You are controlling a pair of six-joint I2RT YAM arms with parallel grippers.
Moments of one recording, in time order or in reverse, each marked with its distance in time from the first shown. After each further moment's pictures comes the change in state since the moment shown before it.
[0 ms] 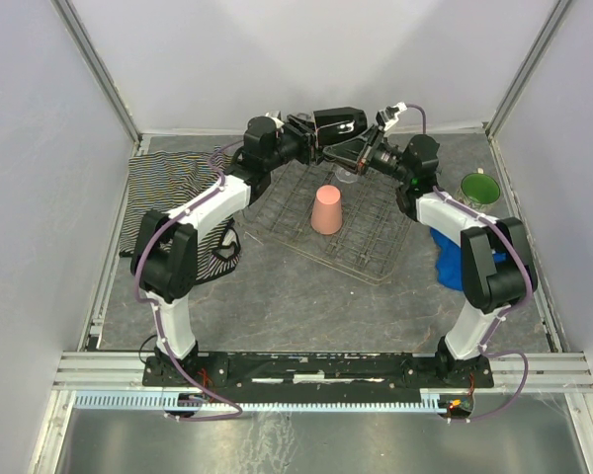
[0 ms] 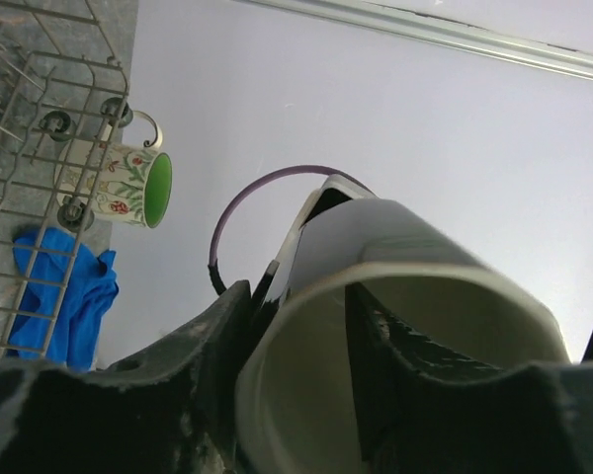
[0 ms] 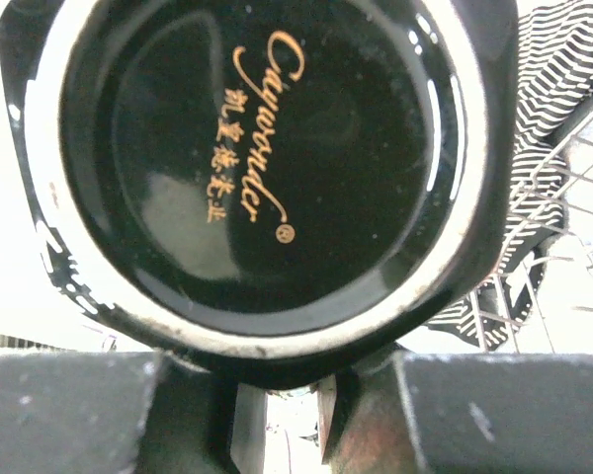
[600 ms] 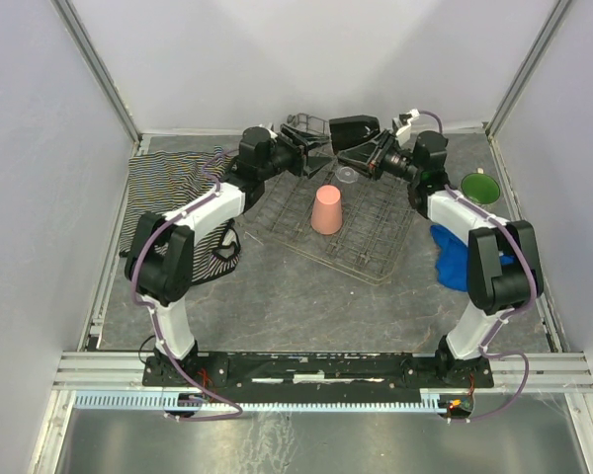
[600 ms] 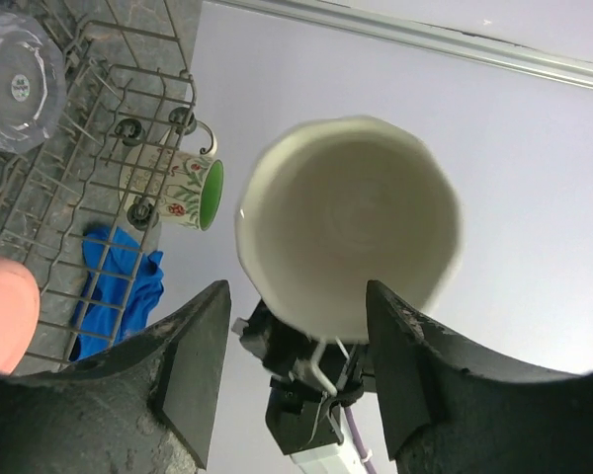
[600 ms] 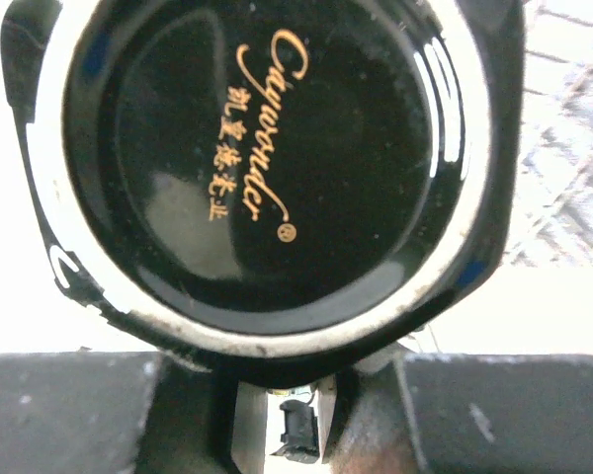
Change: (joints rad) left arm 0.025 -0.032 -0.115 -0.008 -0.006 0.059; right arm -0.066 -0.024 0.001 -0.258 0.017 -0.131
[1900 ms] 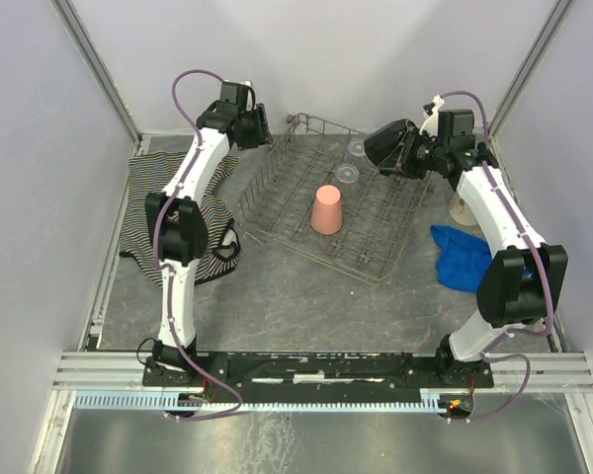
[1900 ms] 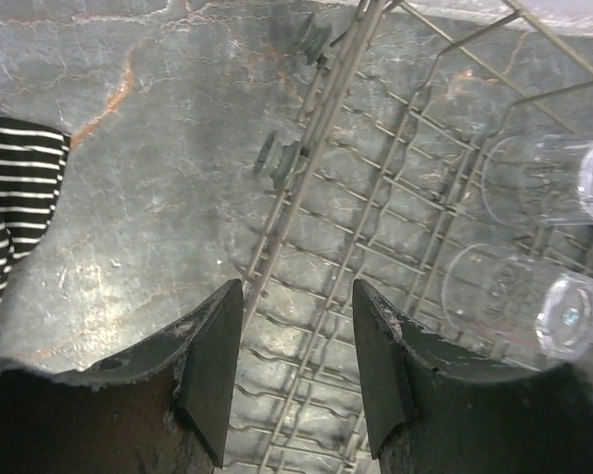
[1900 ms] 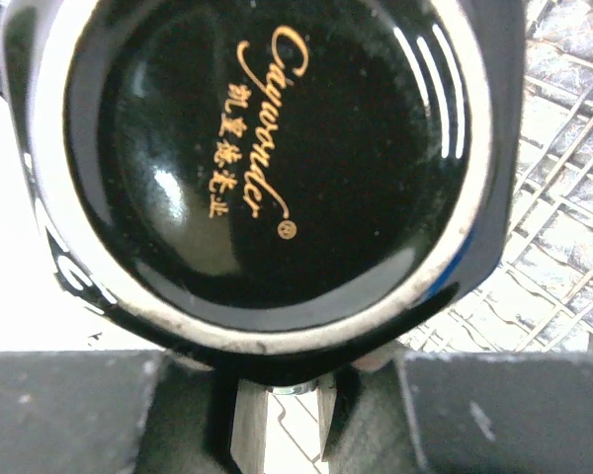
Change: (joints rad) left arm 0.216 0.395 0.865 -1.033 -0.322 1.234; right arm -0.122 -0.106 0.322 -1.085 0.313 -0.741
